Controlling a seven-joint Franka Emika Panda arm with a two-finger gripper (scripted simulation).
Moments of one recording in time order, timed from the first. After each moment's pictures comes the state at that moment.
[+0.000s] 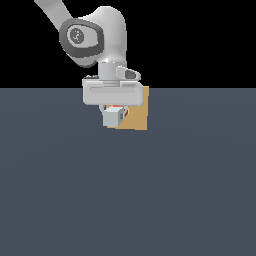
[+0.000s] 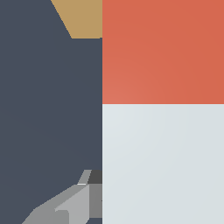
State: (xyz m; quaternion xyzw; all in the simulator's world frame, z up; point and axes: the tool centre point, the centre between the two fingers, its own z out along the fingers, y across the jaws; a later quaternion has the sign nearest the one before) arm -0.048 0.131 0.101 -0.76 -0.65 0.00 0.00
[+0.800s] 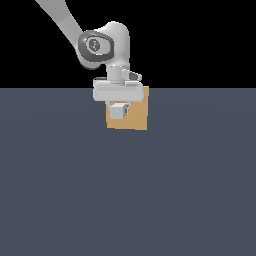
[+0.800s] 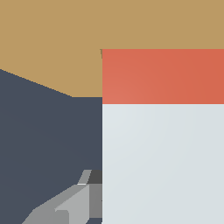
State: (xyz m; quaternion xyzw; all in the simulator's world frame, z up) arm -0.036 0.218 0.102 -0.76 -0.65 0.00 0.00
